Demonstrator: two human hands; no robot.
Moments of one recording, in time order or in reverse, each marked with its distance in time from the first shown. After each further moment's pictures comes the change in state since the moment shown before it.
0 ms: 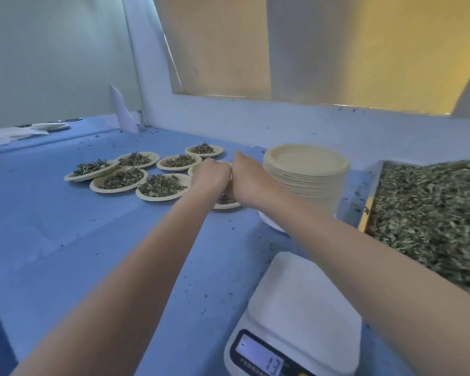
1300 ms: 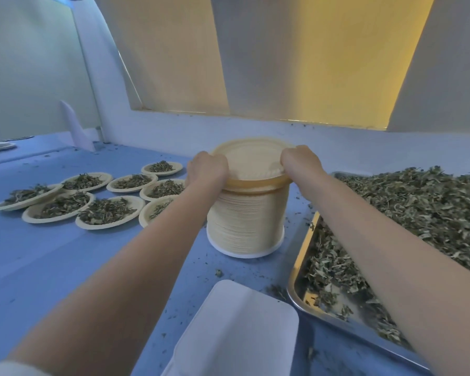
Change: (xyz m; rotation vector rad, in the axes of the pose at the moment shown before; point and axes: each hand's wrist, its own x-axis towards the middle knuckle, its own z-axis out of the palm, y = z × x) left_hand 0.019 0.073 0.090 0.095 0.067 0.052; right_hand -0.003 0.131 -0.119 0.519 0.310 0.573
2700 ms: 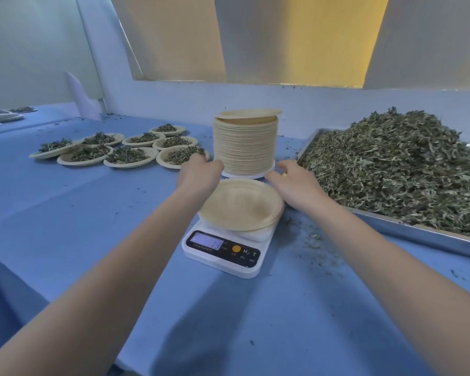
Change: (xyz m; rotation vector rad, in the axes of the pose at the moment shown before) left_hand -0.174 -0.095 -0.055 -0.072 -0.120 0.046; right_hand -0.178 0.120 0.008 -0.217 -0.100 -0.272
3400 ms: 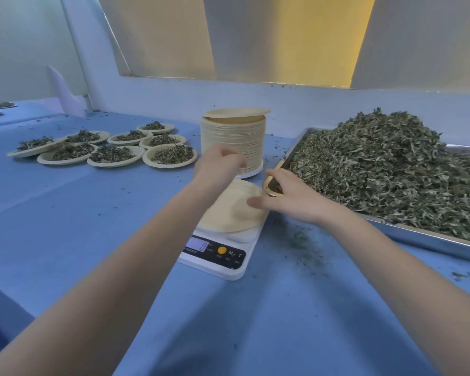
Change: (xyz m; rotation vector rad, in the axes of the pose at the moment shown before) left_hand -0.016 0.031 0.029 -0.098 -0.126 0.133; right_hand -0.020 0.013 -0.023 -0.154 -0.232 -0.150
